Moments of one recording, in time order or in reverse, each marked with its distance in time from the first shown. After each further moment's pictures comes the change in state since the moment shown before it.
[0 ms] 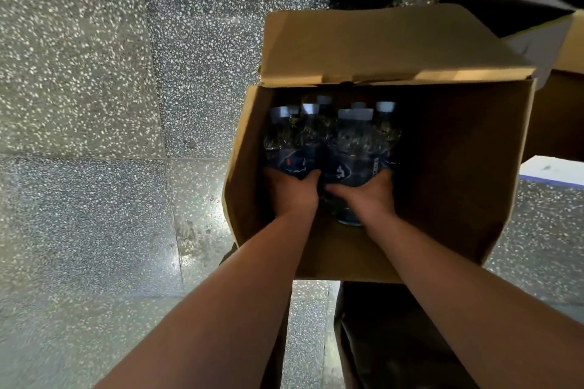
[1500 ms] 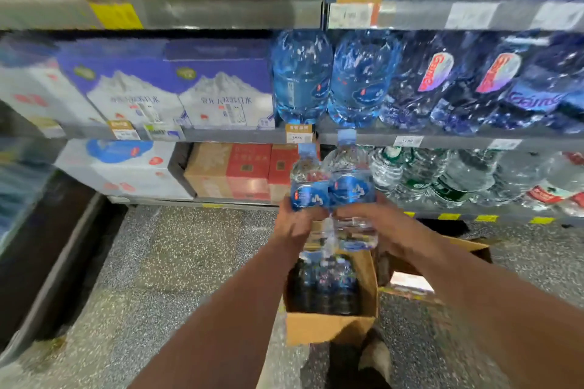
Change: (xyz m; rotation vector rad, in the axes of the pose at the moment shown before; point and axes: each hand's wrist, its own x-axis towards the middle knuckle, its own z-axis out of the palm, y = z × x) left_hand -0.443 0.074 -0.289 -0.470 -0.438 0.815; right_hand -0.443 -0.133 -0.282 0.408 -0.454 -0.698
